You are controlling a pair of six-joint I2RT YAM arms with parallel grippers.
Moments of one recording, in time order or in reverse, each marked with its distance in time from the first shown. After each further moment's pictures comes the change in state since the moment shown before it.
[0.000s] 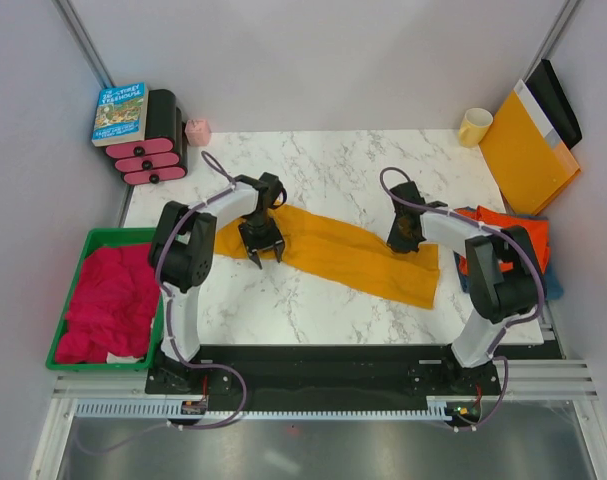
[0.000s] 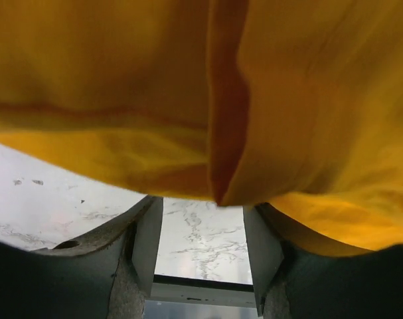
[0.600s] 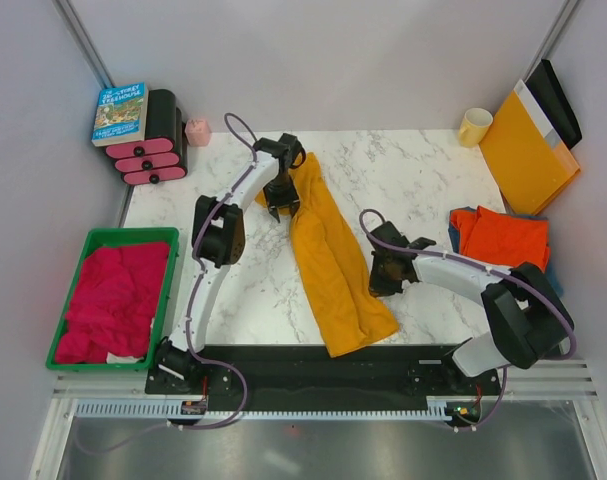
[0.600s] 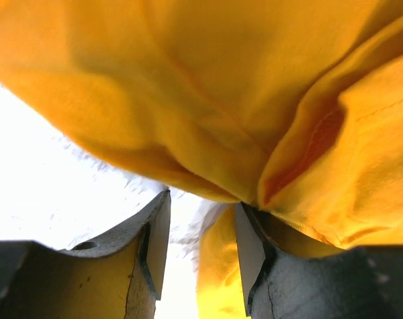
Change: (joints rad) left arm 0.011 0.518 0.934 -0.280 -0.058 0.117; right arm 0.274 -0.297 -0.309 -0.058 -0.166 0.125
